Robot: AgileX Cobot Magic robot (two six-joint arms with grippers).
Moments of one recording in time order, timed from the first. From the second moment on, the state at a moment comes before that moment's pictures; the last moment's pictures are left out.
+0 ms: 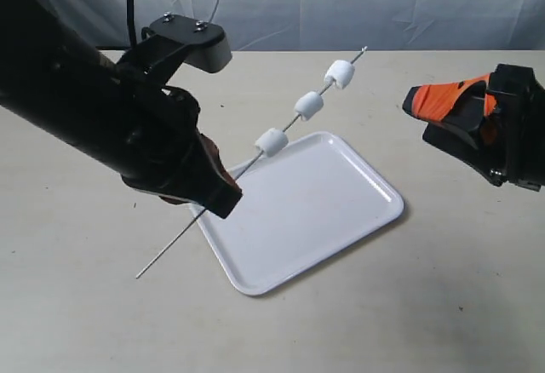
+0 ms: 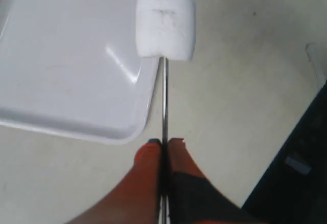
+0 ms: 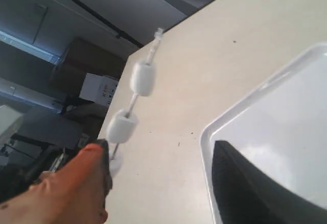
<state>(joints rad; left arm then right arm) -0.68 1.38 -1.04 -0.45 0.86 0.33 -0.01 1.06 -0.41 1.73 0.84 -1.08</state>
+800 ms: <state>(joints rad) -0.68 1.40 -0.92 -1.06 0.79 0.60 -0.01 1.30 -0.58 1.74 0.96 -0.95</state>
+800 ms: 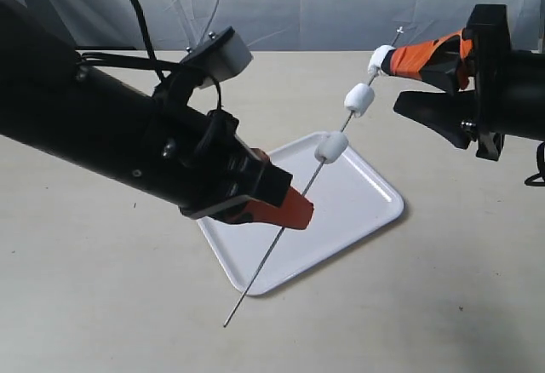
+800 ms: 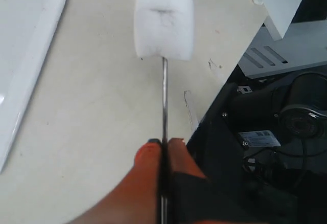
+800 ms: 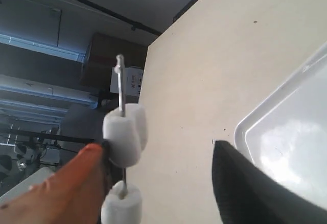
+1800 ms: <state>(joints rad) -0.68 1.41 -0.92 -1.04 0.76 0.54 0.13 1.36 -0.72 1.74 0.93 -0.96</state>
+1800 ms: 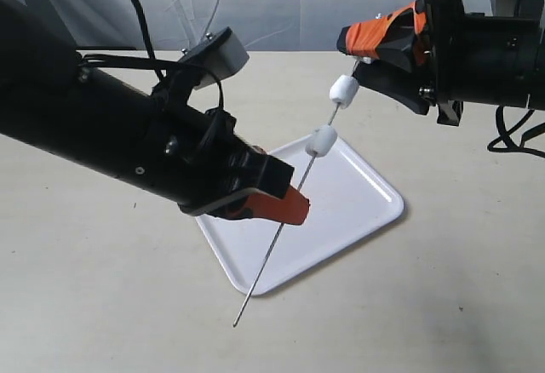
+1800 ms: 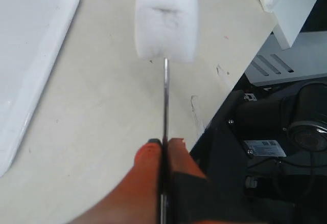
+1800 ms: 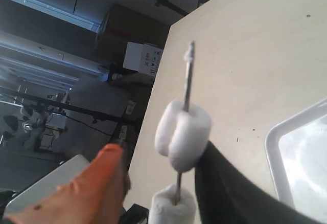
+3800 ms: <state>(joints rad) -0.67 1.41 -0.92 -1.04 0.88 0.48 0.14 1.36 -0.75 1.68 0.84 -0.98</state>
